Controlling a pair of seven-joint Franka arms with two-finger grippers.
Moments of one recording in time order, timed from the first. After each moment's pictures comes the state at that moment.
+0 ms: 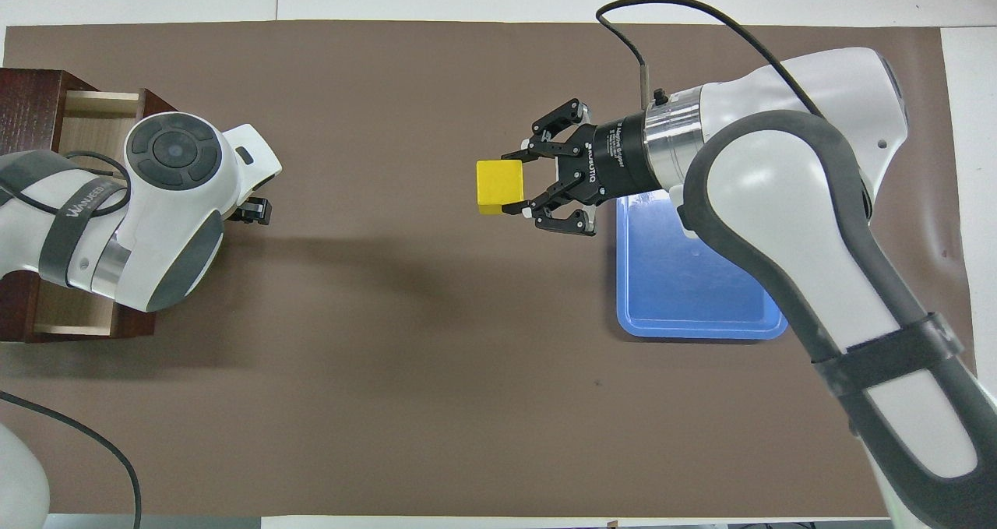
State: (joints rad) left arm -0.21 0.18 -0.04 -1.95 0.47 2.06 -0.28; right arm 0.31 0.23 0.00 -1.69 1.00 1.99 1.51
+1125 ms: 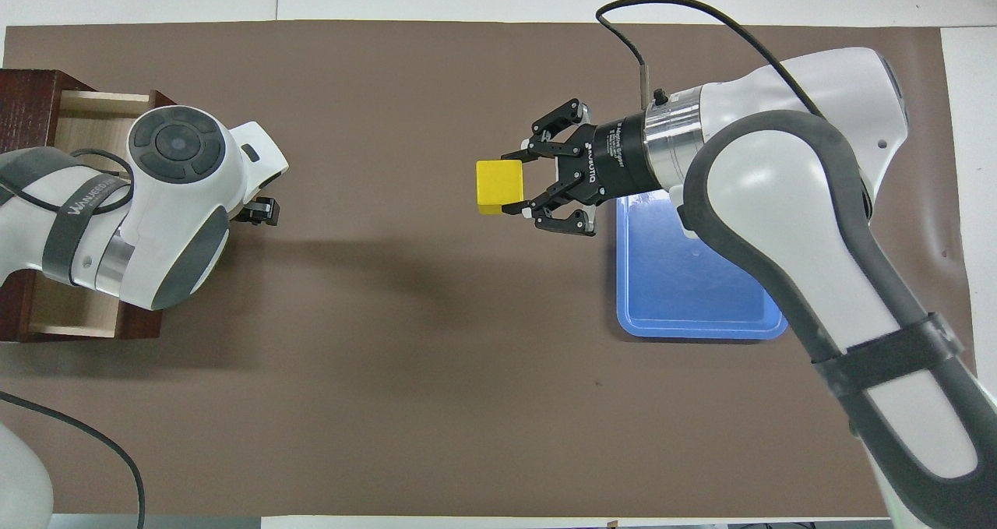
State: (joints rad) left arm -0.23 0.18 -0.04 -1.93 0.43 2.03 -0.28; right arm 0.31 0.23 0.00 -1.69 1.00 1.99 1.51
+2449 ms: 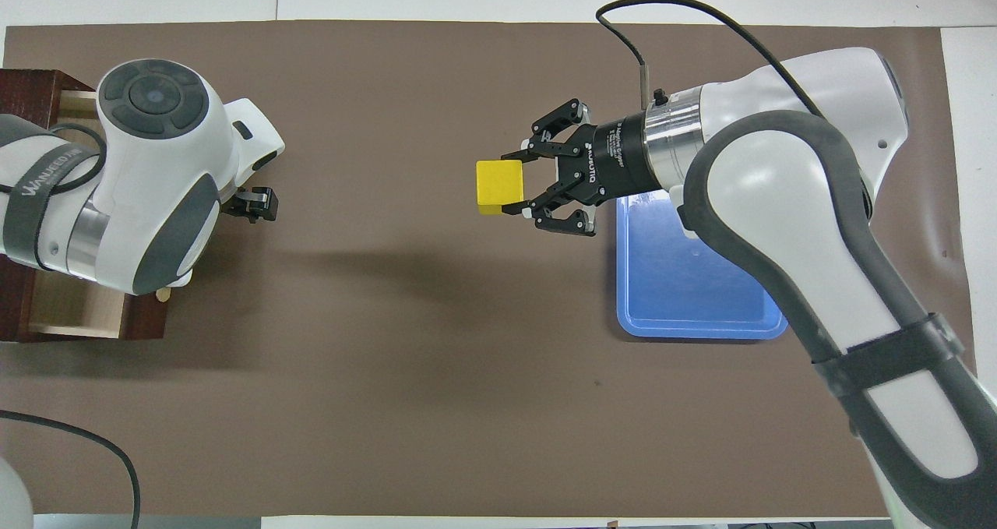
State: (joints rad) left arm -0.26 0.17 -0.06 -1.77 0.34 1.80 -0.25; right arm 0.31 0.23 0.00 -1.69 1.00 1.99 1.51
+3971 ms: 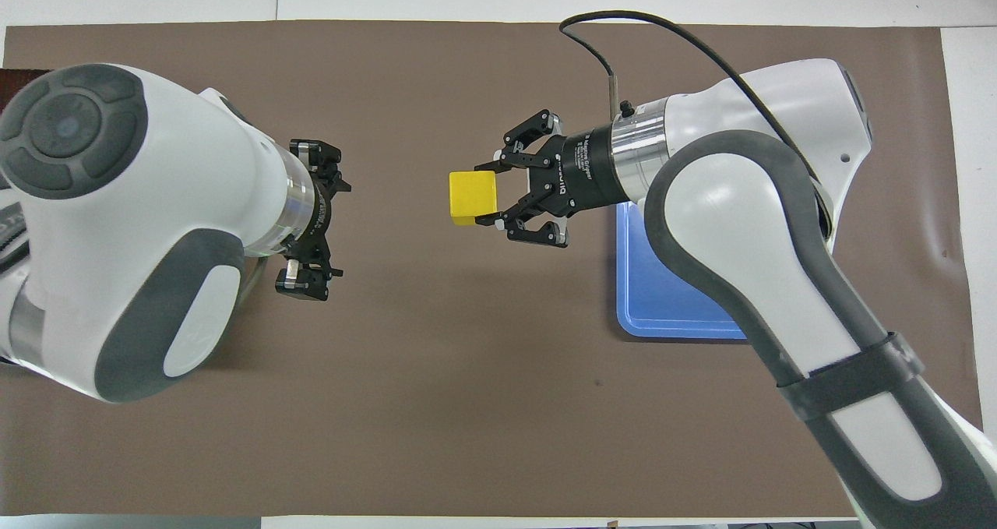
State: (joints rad) left arm -0.45 0.04 -0.06 -1.69 -0.05 1.77 -1.94; right arm 0.36 0.23 0.02 -1.69 1.00 2.03 1.54
